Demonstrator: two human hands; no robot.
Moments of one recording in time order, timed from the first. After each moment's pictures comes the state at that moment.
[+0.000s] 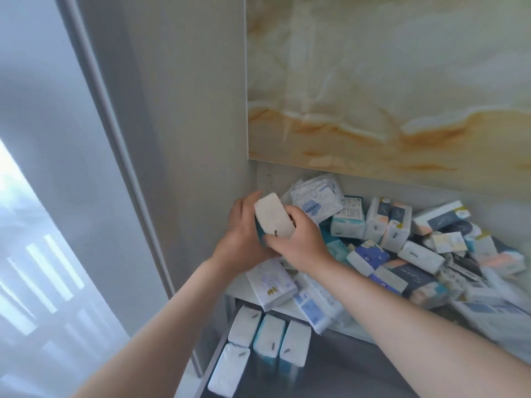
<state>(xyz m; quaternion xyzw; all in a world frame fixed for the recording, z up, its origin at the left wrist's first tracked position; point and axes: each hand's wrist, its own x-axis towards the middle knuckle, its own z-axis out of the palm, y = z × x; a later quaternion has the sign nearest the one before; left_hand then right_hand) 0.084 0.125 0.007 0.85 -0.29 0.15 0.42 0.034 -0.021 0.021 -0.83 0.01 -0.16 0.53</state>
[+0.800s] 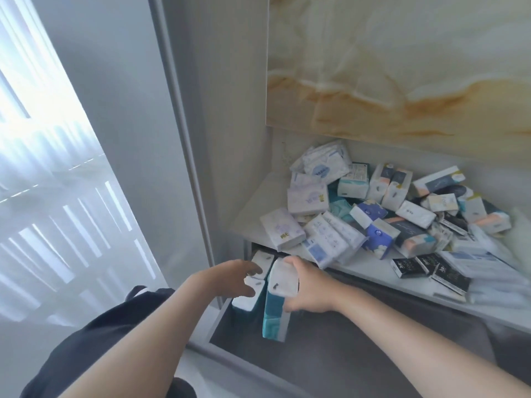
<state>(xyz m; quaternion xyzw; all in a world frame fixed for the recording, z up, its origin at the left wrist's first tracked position) -0.038 0.222 -0.068 0.91 -0.23 -0.30 0.19 -0.111 -0.002 -0.057 -0.94 -0.03 0.19 0.30</state>
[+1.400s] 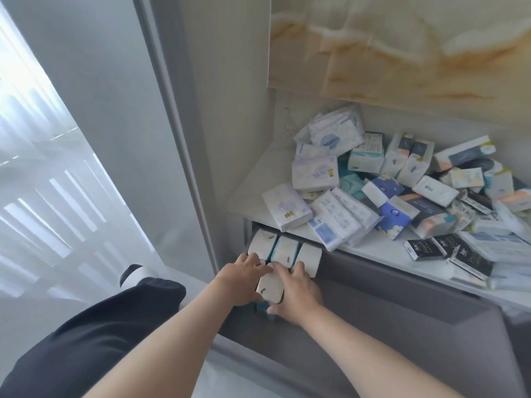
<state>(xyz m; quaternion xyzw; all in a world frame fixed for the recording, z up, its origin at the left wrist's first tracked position) -0.039 0.198 -0.140 0.92 -0.32 -0.21 -0.03 -0.104 0.043 -0.172 -0.98 0.04 0.11 0.14</state>
